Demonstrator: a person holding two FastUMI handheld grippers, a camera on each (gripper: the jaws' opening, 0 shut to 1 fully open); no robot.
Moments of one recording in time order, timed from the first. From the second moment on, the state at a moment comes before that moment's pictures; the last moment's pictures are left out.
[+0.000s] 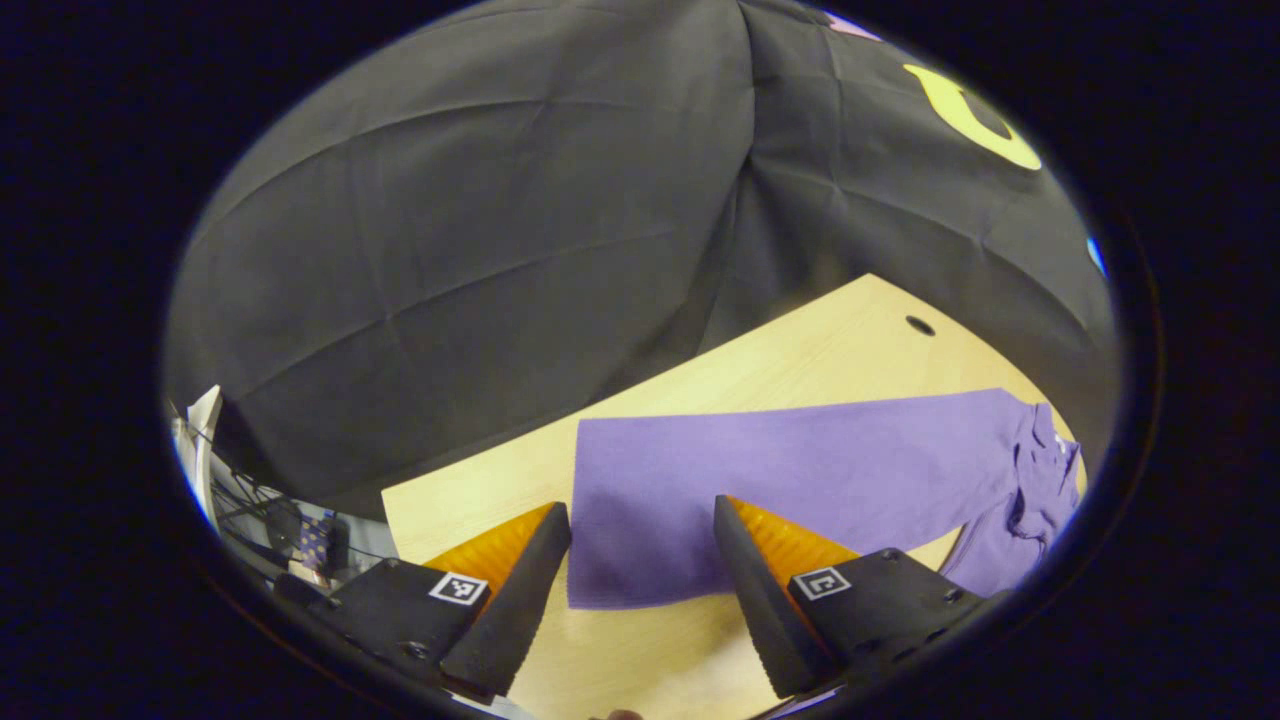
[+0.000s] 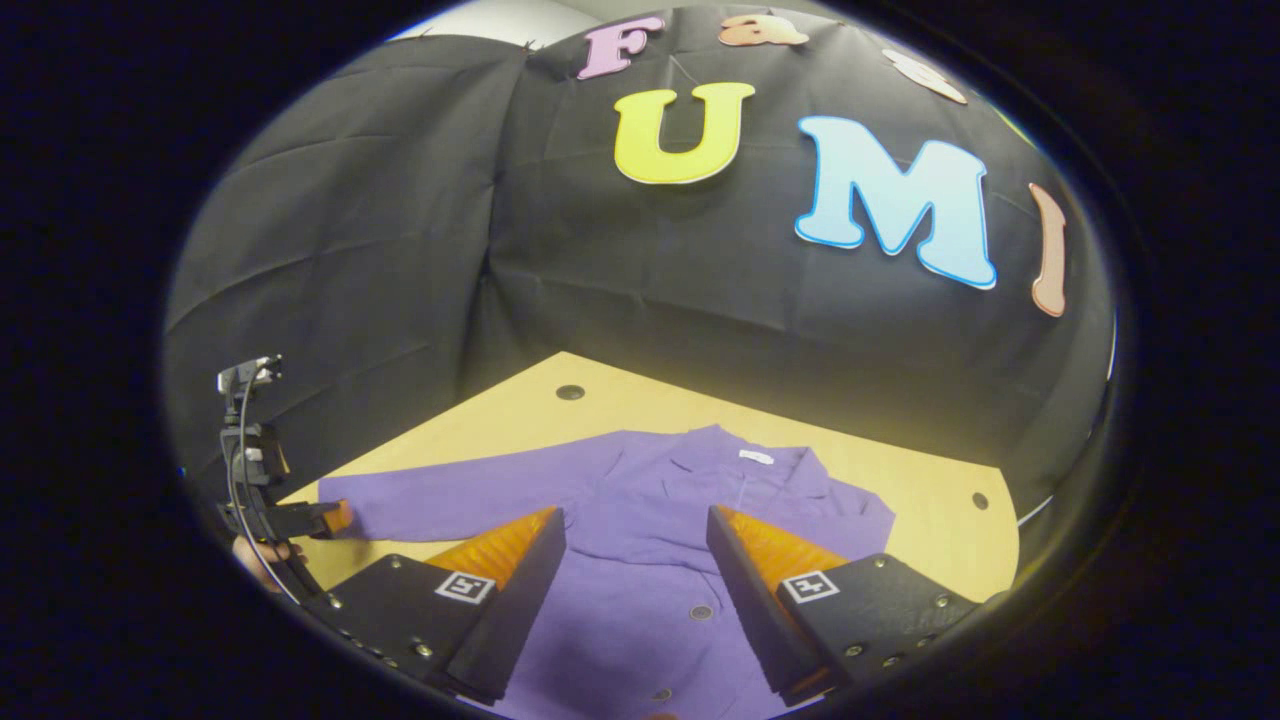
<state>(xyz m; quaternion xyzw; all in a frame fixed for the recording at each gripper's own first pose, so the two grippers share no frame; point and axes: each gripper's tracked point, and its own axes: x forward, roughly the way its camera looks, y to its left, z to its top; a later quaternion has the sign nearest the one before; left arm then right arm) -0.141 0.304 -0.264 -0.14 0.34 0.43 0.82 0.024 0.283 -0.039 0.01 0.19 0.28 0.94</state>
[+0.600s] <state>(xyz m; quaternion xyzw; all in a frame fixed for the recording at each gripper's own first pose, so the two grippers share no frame) -0.109 0.291 -0.265 -0.13 0.36 0.41 0.83 0.011 0.286 -0.039 0.02 0.19 0.29 0.94</state>
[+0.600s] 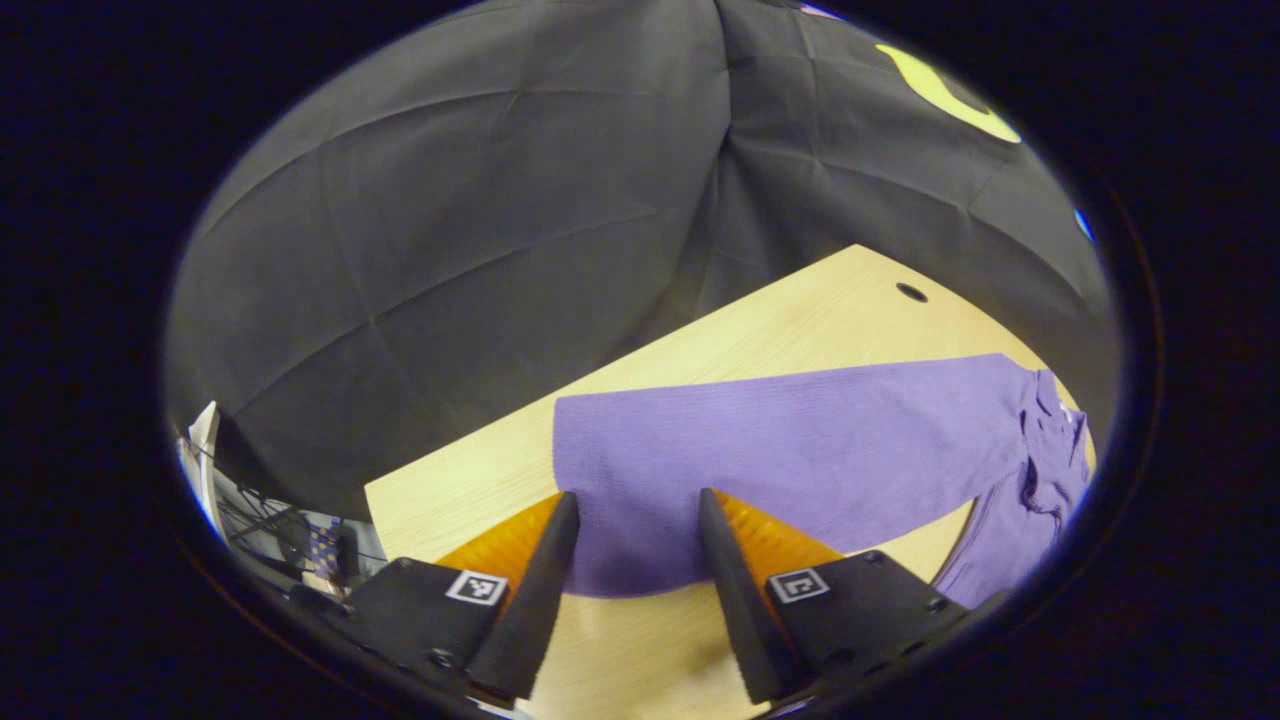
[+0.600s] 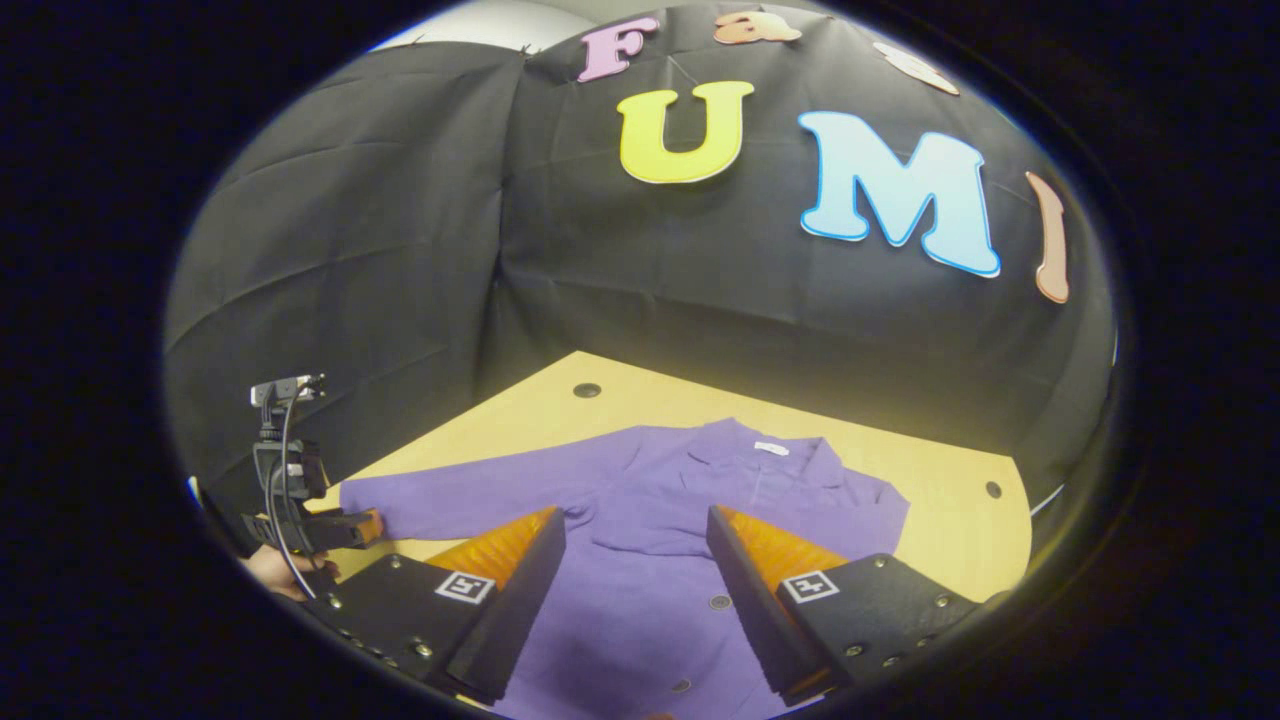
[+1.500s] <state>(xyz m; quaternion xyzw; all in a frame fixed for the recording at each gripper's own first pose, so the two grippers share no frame) -0.039 0.264 -0.199 -0.18 0.28 0.35 0.88 0.006 0.205 -0.060 0.04 0.21 0.22 0.95</state>
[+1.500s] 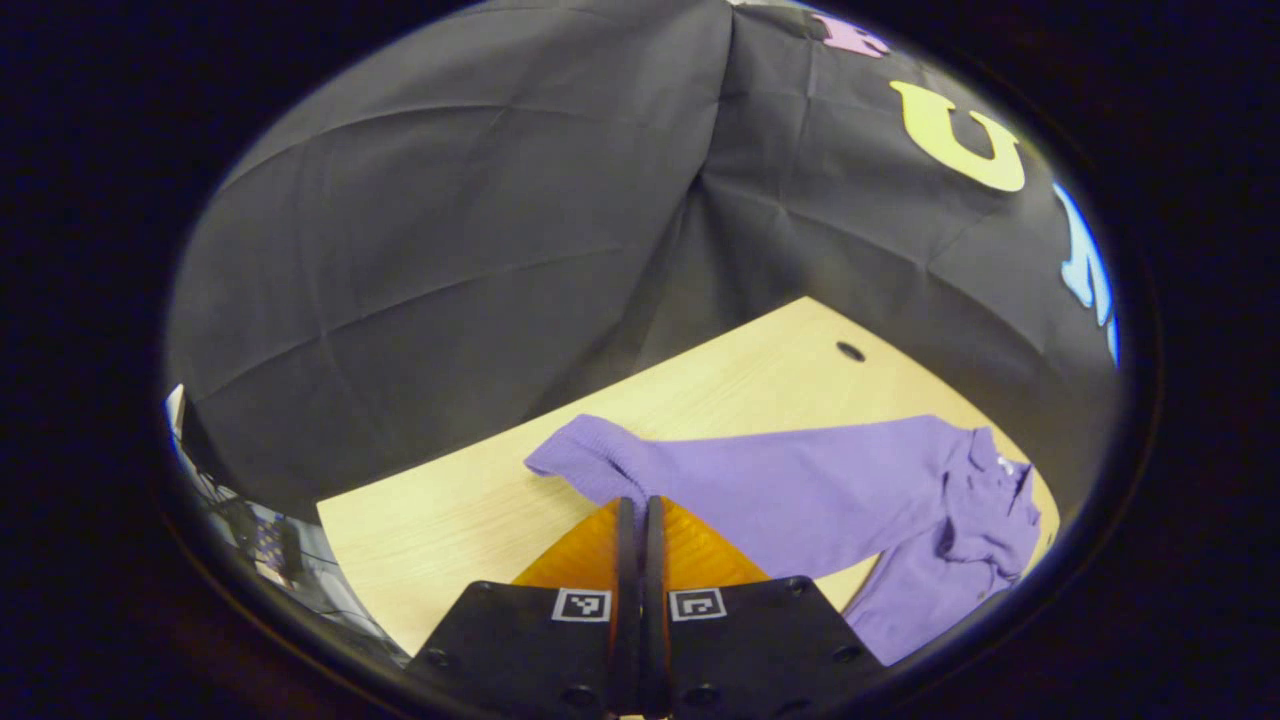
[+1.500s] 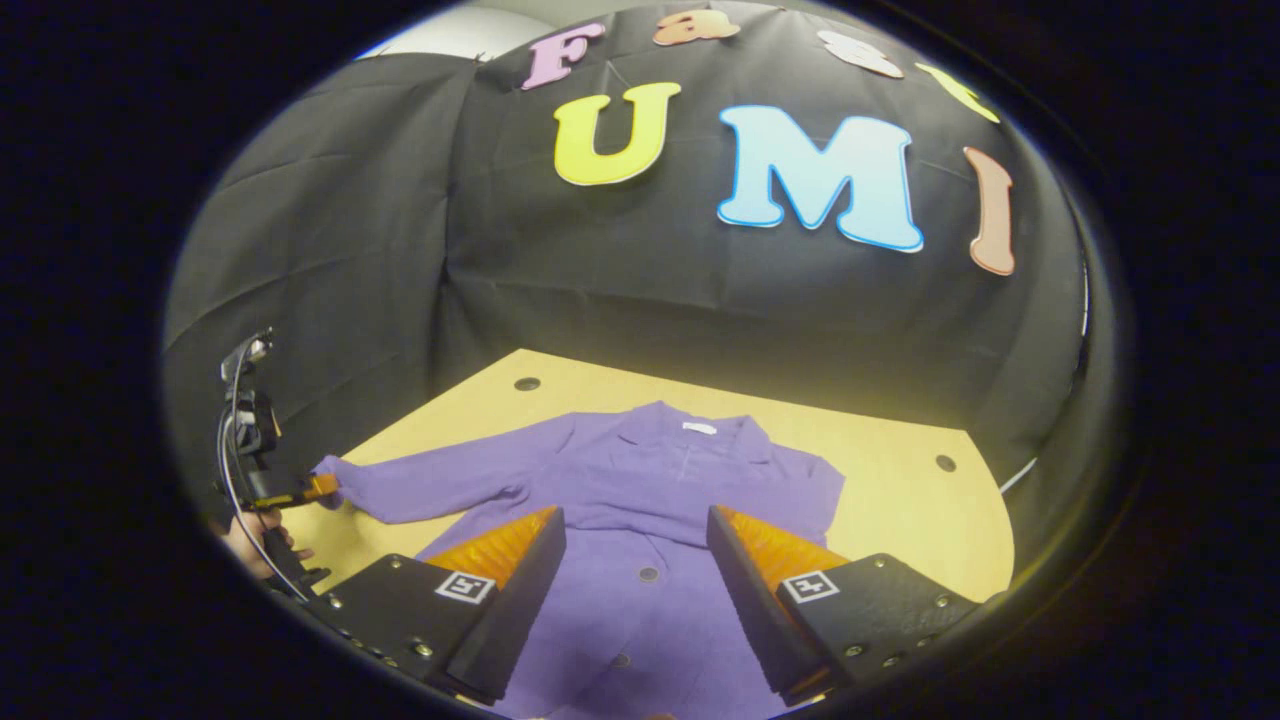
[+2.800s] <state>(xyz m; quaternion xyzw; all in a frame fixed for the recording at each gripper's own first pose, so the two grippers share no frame) 0.180 -0.154 -0.124 -0.08 0.27 0.02 0.96 0.014 0.031 -0.129 0.06 0.22 0.12 0.97</state>
